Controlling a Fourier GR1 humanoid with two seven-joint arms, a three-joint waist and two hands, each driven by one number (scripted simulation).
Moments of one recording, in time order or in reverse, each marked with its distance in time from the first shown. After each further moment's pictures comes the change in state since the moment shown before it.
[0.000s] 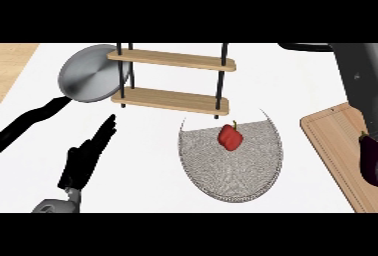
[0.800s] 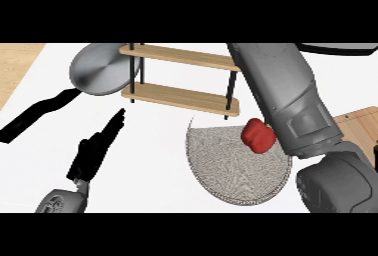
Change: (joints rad) left arm -0.063 -0.010 -0.033 0.019 -0.005 -0.005 0.026; right arm -0.093 0.315 0.141 0.005 0.071 0.181 0.064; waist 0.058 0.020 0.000
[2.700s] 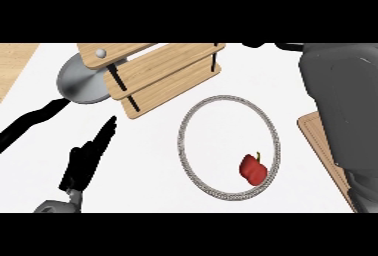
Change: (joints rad) left arm 0.069 0.025 -0.002 -0.025 0.028 0.042 -0.002; right arm 0.386 -0.226 0.517 -0.991 0.294 0.401 0.463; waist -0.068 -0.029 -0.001
